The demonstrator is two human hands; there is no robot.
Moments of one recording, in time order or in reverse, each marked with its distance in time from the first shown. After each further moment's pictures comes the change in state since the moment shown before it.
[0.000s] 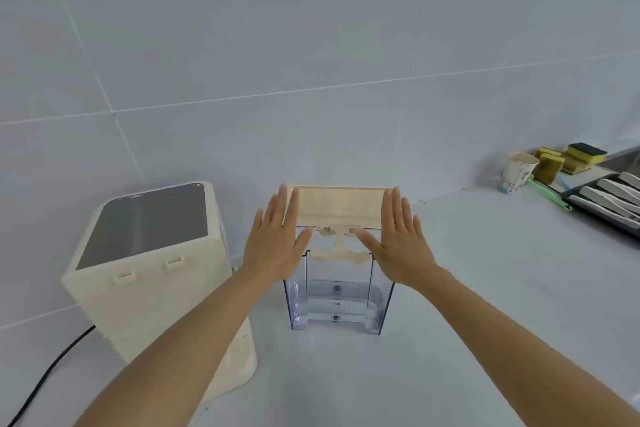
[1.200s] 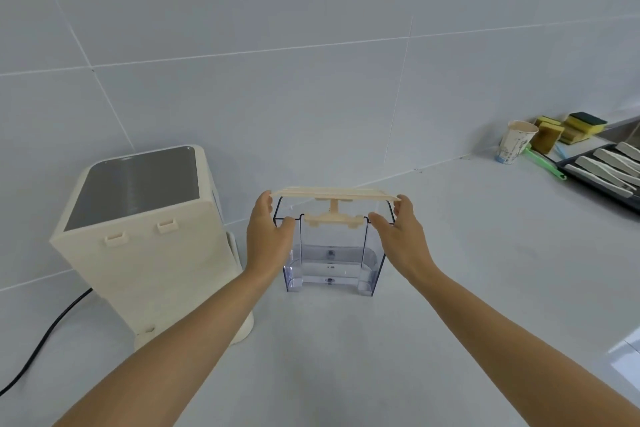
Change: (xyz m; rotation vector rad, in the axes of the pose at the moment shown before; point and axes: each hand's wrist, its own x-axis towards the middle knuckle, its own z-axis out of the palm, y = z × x) left_hand -0.035 0.018 0.021 -0.922 0.242 -0.453; right_hand -0.046 -0.021 -0.004 0.787 0.120 0.326
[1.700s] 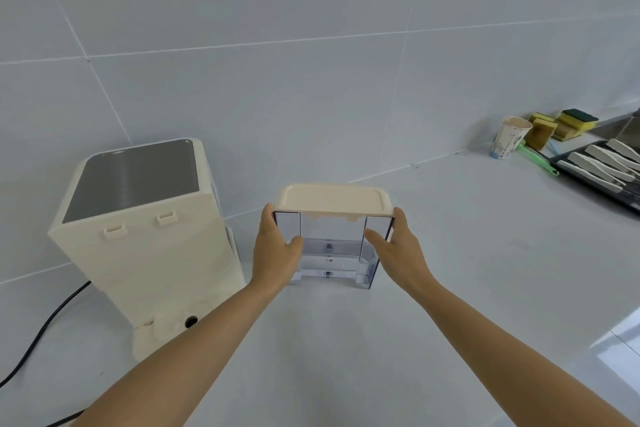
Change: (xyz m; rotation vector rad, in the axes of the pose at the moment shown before) left_hand -0.017 -0.020 0.006 0.098 -0.108 -0.006; right_hand -0.001 0.035 0.009 -0.093 -0.034 -0.002
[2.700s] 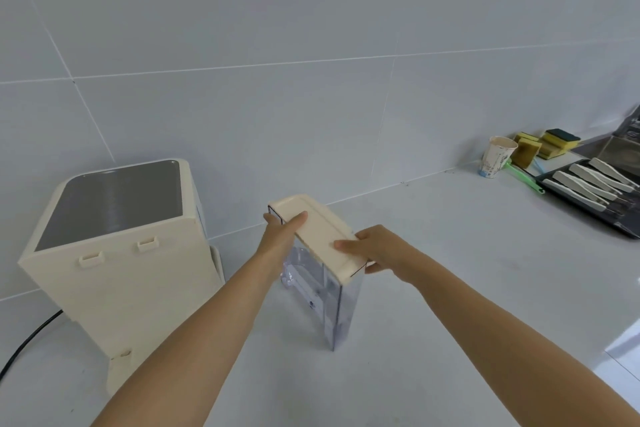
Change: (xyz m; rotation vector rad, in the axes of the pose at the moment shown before) left_hand 0.058 0.024 0.022 -0.410 -0.198 -0.380; right_hand 0.050 -0.021 -0.017 -0.058 -0.389 0.213
